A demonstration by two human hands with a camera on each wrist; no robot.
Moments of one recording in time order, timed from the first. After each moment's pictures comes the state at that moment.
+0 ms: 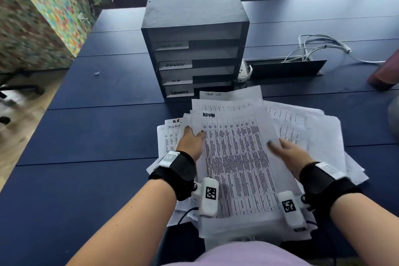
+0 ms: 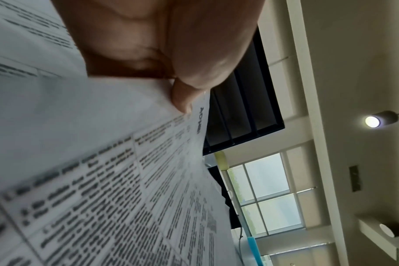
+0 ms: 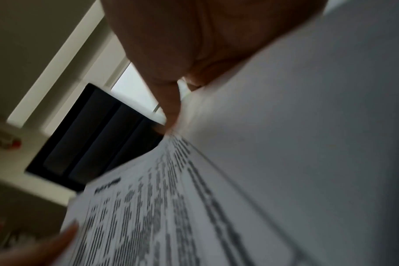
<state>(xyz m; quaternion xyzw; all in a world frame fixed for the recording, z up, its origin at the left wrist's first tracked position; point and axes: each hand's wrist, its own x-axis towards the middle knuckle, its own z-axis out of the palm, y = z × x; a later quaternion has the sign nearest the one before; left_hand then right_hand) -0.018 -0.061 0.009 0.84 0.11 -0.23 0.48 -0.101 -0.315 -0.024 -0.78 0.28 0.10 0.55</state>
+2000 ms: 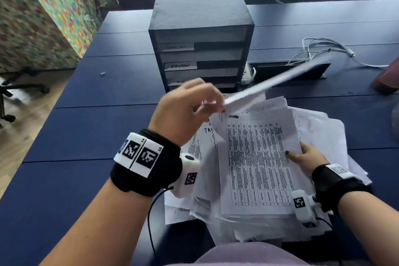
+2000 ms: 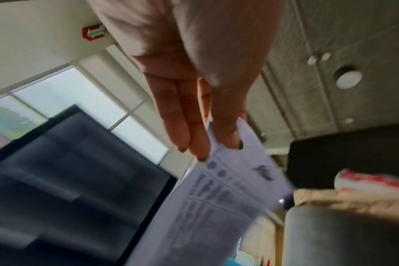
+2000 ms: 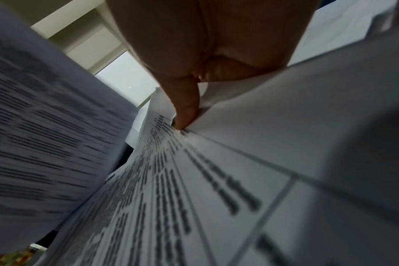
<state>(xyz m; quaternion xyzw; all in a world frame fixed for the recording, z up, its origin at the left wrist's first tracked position) -0.033 -0.032 0.140 0.81 -0.32 0.12 0.47 -0.102 -0.360 -0.060 -0.79 0.30 0.05 0.53</state>
